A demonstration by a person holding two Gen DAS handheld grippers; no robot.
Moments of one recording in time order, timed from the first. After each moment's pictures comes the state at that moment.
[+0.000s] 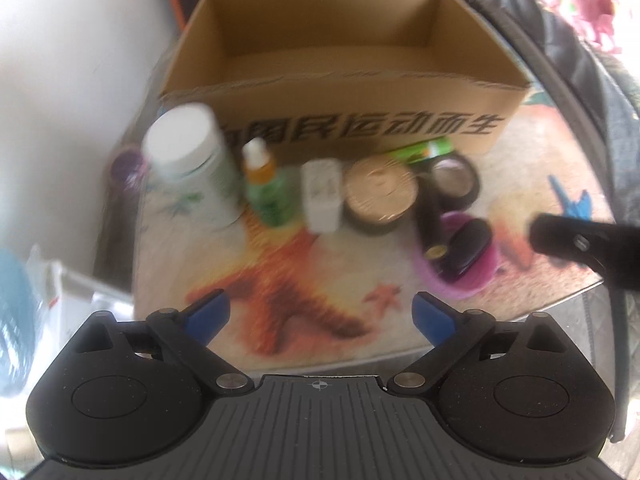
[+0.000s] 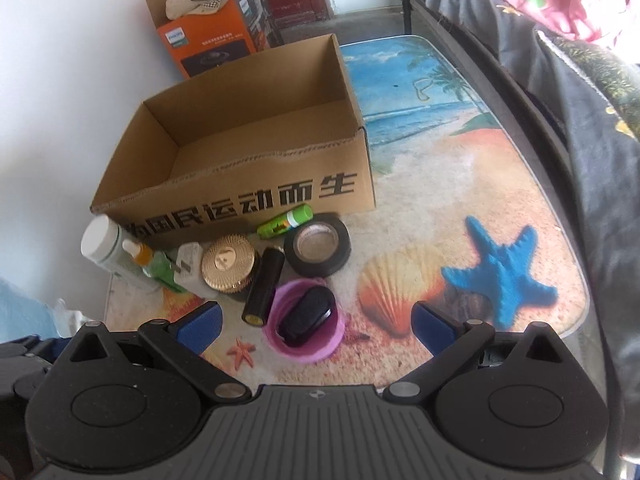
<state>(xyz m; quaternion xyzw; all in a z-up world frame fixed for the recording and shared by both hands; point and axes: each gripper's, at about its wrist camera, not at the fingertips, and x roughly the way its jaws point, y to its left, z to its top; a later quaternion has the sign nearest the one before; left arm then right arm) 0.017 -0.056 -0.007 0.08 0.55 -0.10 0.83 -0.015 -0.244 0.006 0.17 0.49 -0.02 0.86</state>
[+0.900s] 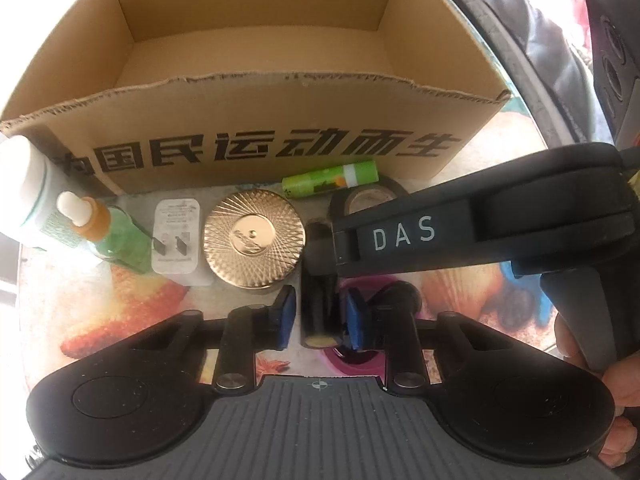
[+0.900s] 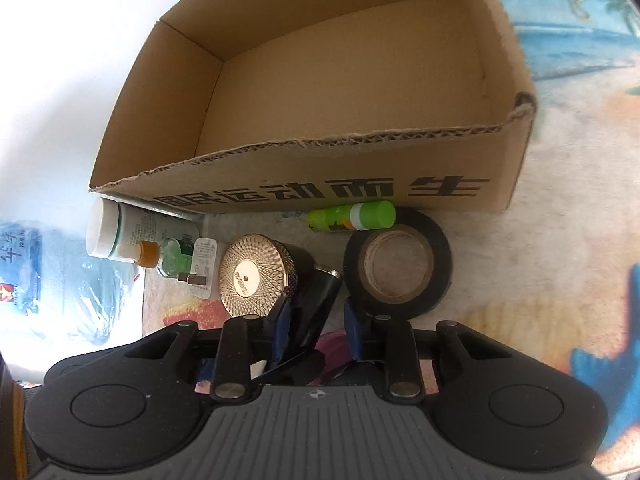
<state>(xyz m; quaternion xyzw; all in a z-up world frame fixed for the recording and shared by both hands) 0.077 -0.123 -0.054 0.02 0.59 -0.14 0.80 0.113 -0.239 -0.081 0.21 0.61 0.17 0.74</state>
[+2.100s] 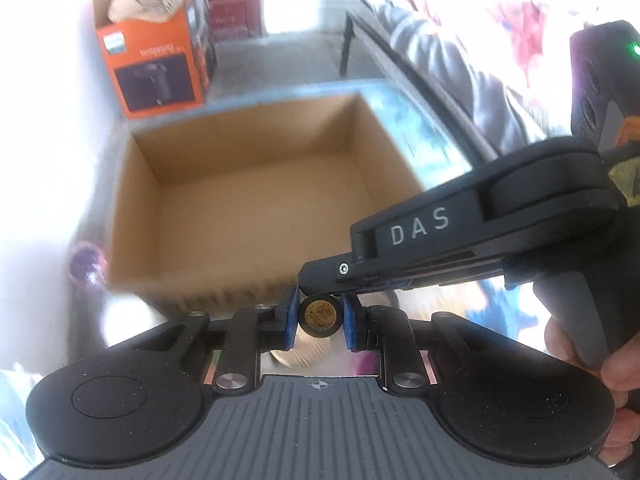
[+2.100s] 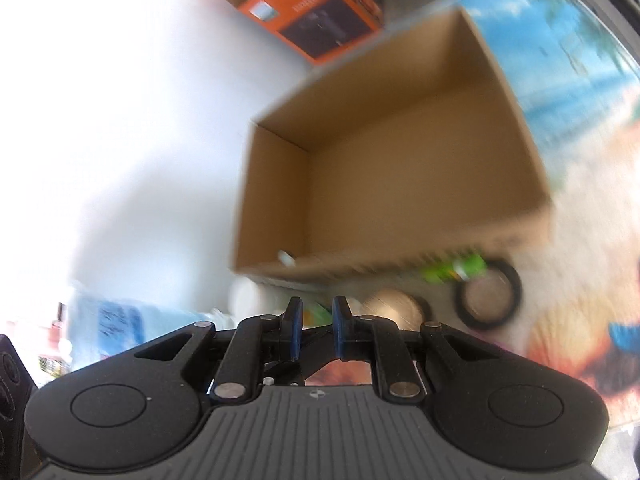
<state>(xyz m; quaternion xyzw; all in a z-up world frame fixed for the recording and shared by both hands) 0.078 -0.104 0.073 0.08 0.47 -0.18 0.86 0.104 -0.246 0.038 0.33 0.51 0.18 0.77</state>
